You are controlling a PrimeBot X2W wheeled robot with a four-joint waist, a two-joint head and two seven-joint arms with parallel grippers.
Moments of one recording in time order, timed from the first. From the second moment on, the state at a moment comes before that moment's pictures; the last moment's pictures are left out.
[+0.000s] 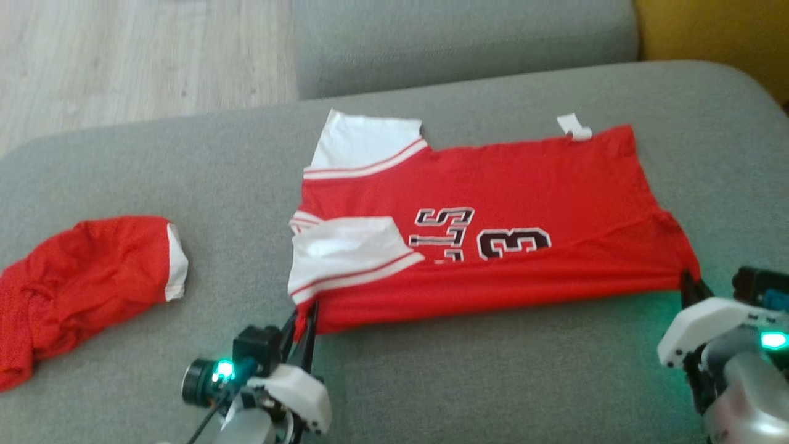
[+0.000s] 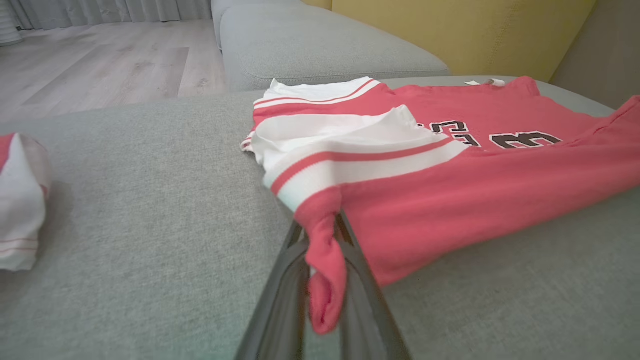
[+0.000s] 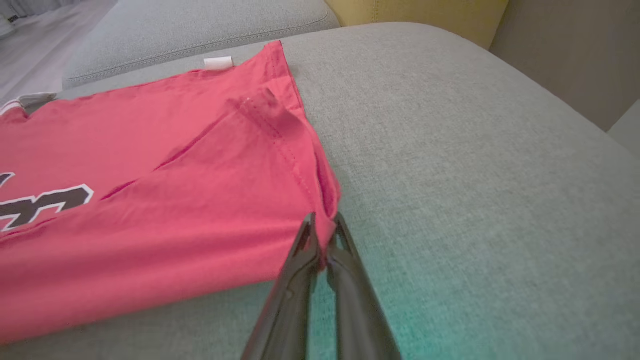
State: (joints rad) left arm -0.29 0.07 -0.50 0.73 -0.34 0.02 -0.24; right arm -0.40 -0.17 -0.21 0.99 0.06 0.13 -0.12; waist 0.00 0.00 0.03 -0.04
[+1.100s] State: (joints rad) left arm -0.39 0.18 -0.47 0.34 -0.33 -0.02 -0.20; right arm -0.30 -0.08 -0.34 0.33 0.04 0.13 -0.02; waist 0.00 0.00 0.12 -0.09
